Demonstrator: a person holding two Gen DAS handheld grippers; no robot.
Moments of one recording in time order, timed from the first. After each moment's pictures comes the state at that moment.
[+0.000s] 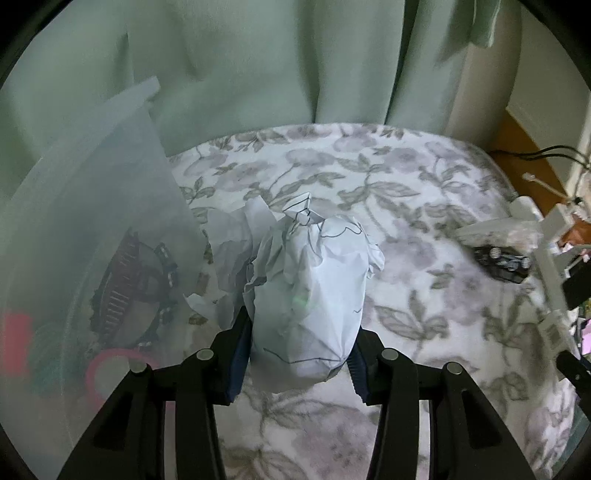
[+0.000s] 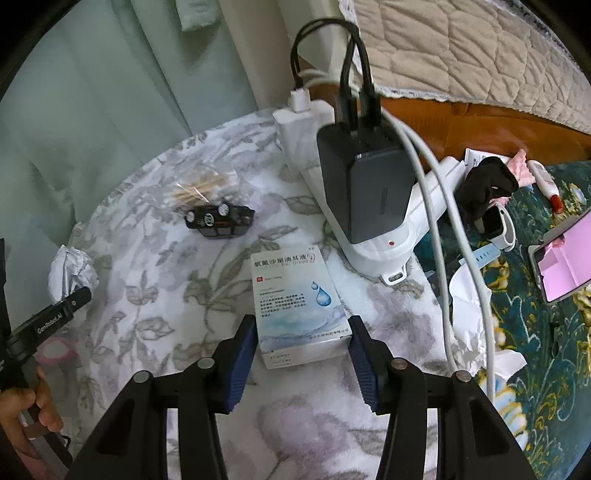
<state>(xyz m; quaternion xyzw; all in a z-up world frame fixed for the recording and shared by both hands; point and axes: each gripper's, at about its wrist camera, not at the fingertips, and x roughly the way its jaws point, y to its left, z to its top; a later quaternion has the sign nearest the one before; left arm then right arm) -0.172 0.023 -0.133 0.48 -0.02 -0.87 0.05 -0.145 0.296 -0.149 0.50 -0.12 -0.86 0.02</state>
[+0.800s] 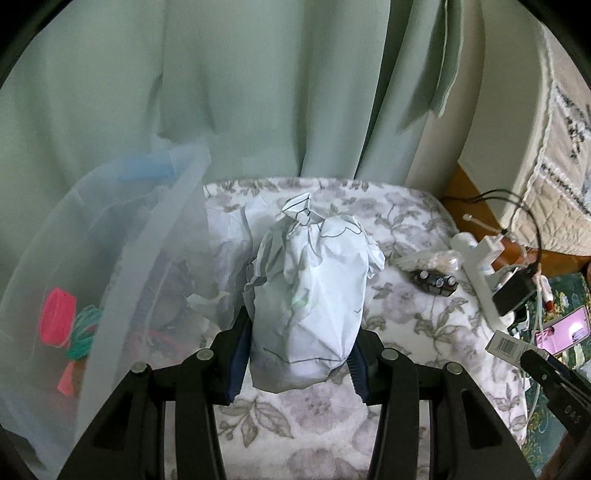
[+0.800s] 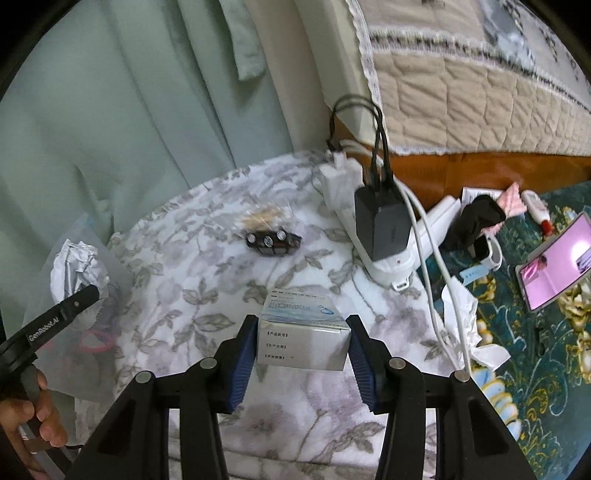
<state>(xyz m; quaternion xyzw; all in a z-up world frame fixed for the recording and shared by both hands) -0.102 0.024 -0.060 0.41 0.03 -0.91 0.02 -0.093 0.278 -0.086 0.44 -0.11 -0.89 0.05</state>
